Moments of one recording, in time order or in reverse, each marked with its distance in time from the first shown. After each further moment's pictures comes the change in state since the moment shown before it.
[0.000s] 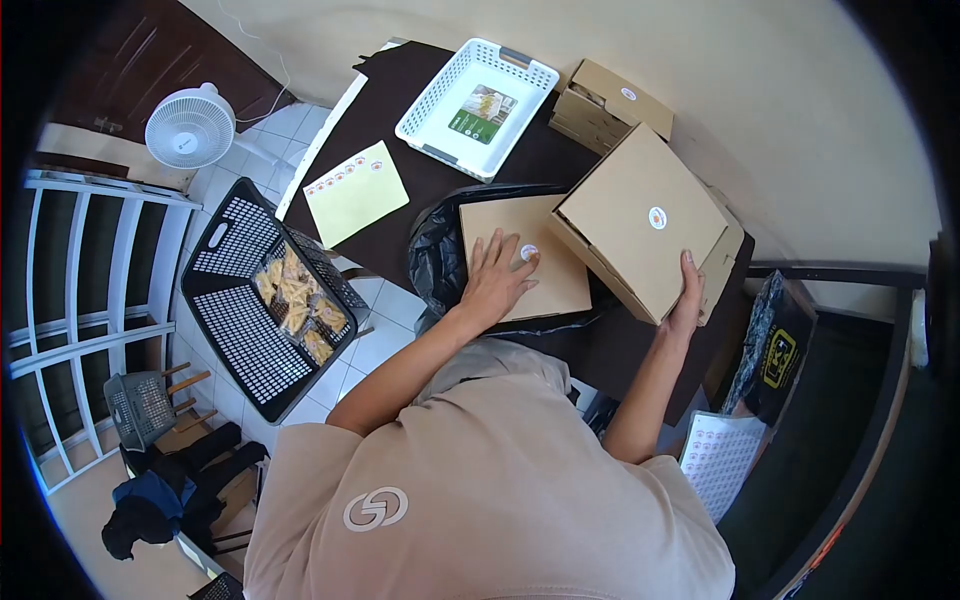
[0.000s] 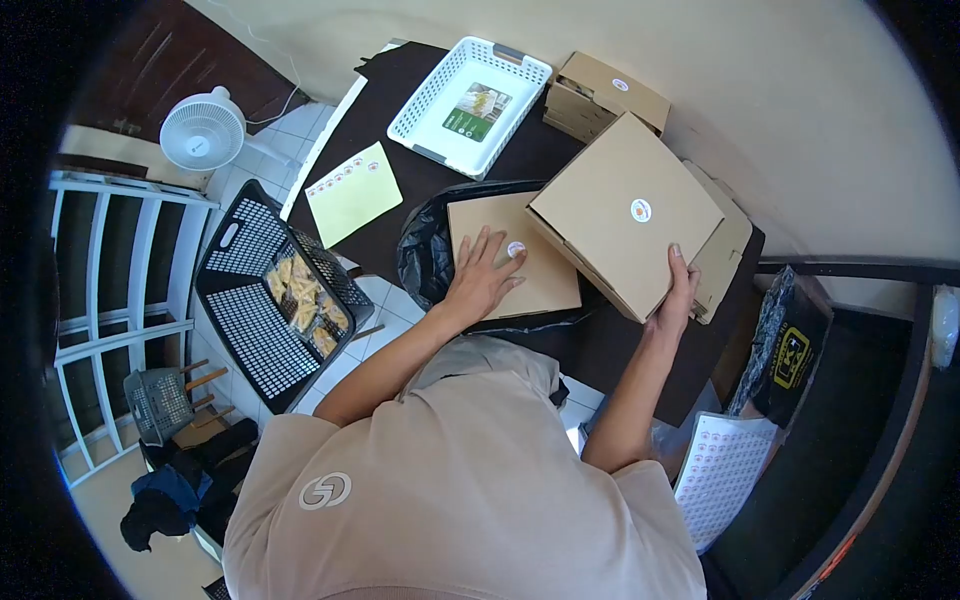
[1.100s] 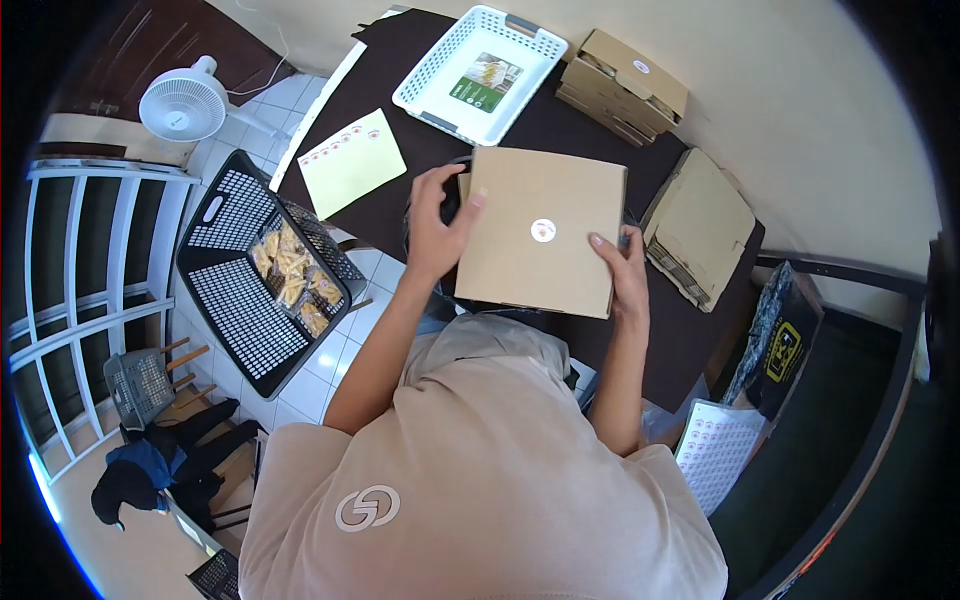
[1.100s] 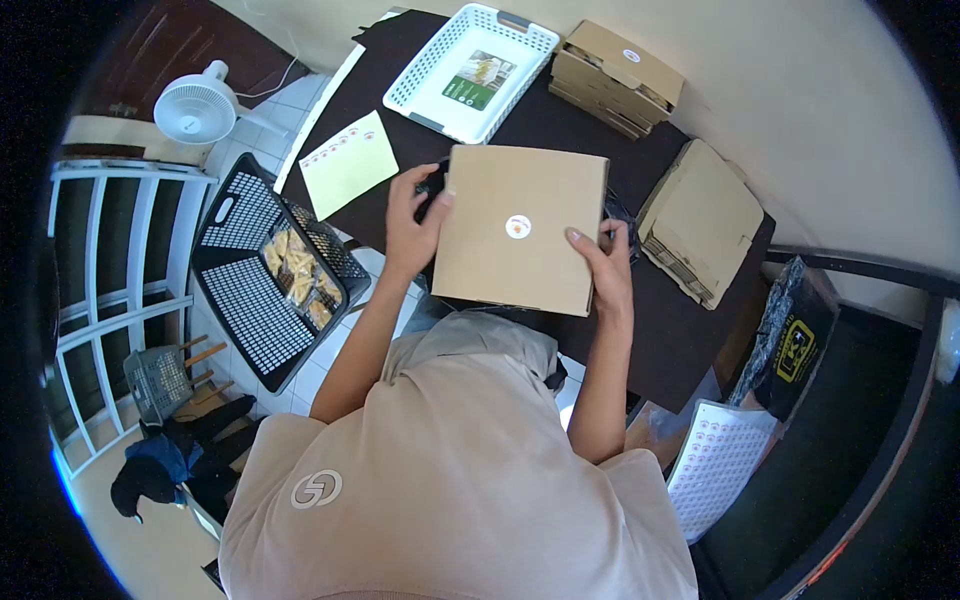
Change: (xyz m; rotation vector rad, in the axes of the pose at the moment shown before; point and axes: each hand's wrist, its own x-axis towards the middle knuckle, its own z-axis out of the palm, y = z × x) left_hand 0.010 -0.035 -0.071 -0.671 0.528 -0.406; right_hand -0.032 0.054 0.037 -0.211 -0.436 0.286
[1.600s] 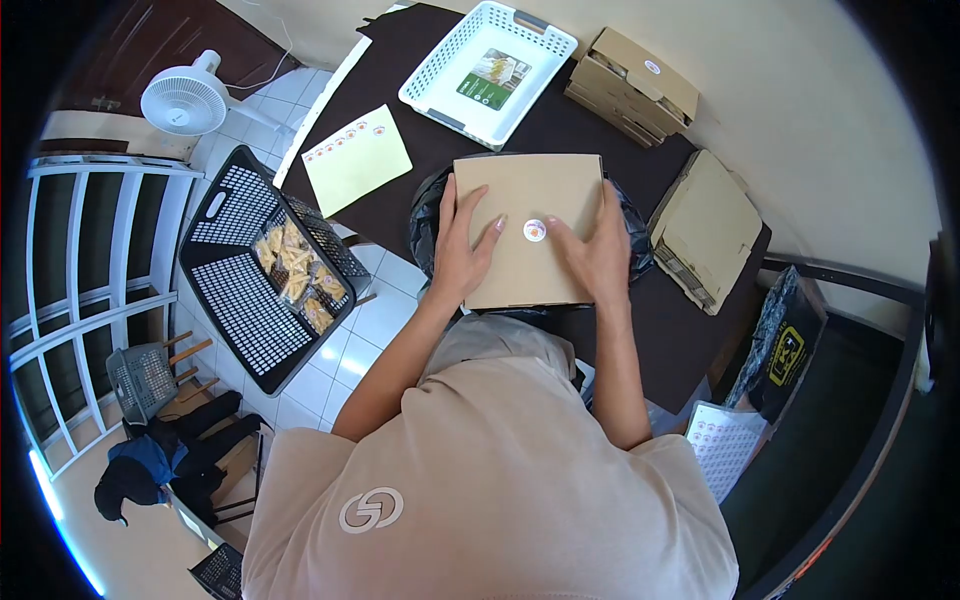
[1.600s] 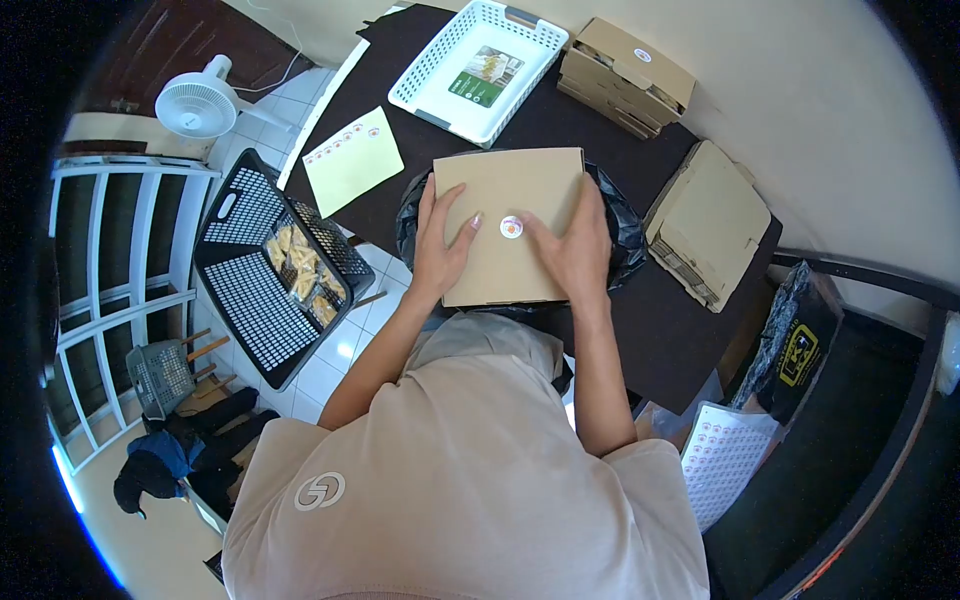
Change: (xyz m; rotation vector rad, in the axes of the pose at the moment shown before) left_hand -0.030 -0.005 0.019 0.193 -0.087 0.012; right_hand 0.006 -0.013 0.062 -1.046 0.161 -0.457
